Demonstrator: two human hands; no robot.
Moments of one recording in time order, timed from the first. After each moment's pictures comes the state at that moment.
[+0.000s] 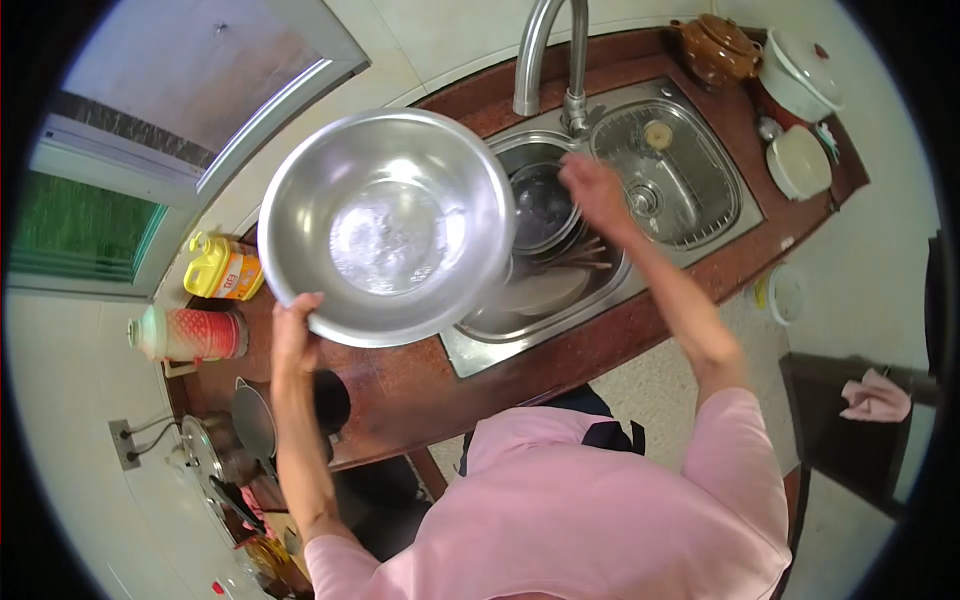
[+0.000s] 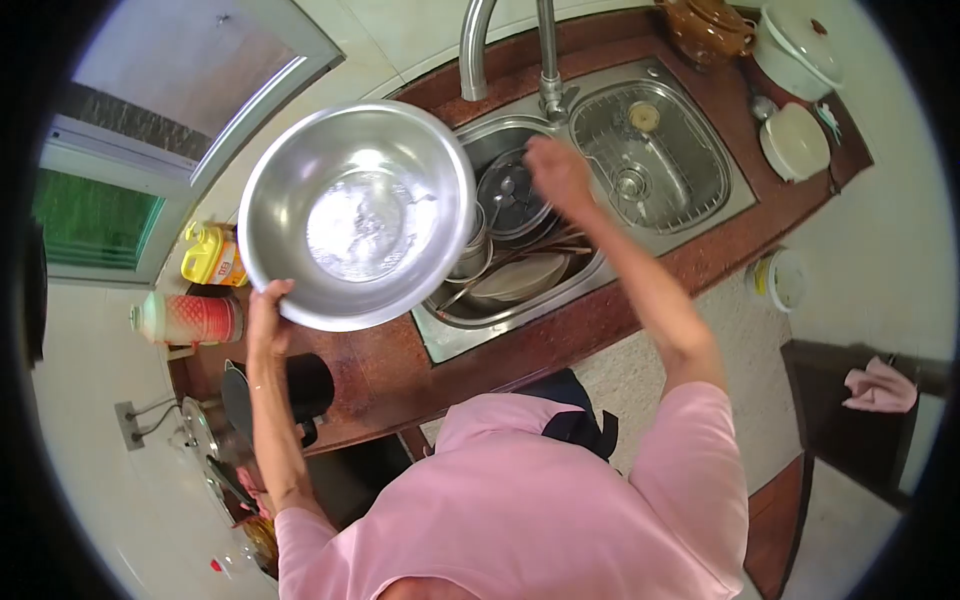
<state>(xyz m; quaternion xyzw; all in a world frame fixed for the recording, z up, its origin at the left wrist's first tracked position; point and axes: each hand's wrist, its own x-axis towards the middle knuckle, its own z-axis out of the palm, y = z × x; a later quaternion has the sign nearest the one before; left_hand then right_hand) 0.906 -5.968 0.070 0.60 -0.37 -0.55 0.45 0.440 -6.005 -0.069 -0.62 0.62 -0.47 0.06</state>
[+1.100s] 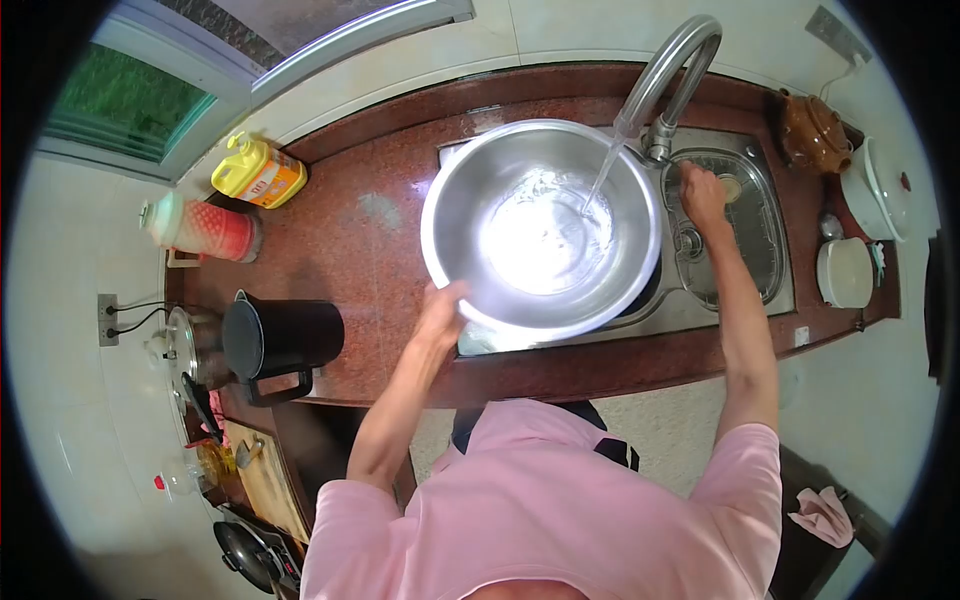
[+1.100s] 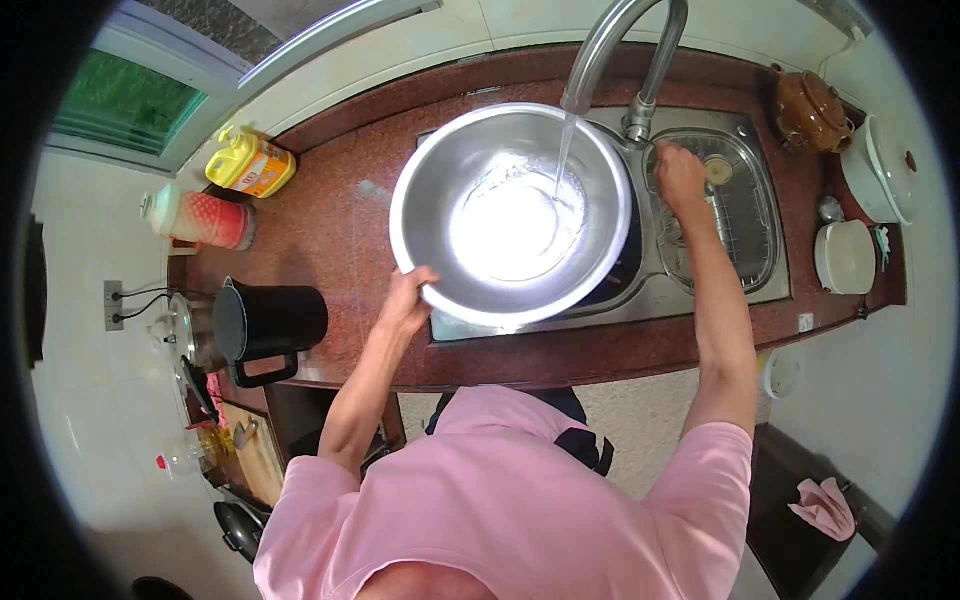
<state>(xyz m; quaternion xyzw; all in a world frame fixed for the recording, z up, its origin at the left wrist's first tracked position) 0.770 -5.910 -0.045 0.55 -0.14 -0.66 0.49 0.327 -6.081 -0.081 -0.73 0.67 -0.12 -0.05</state>
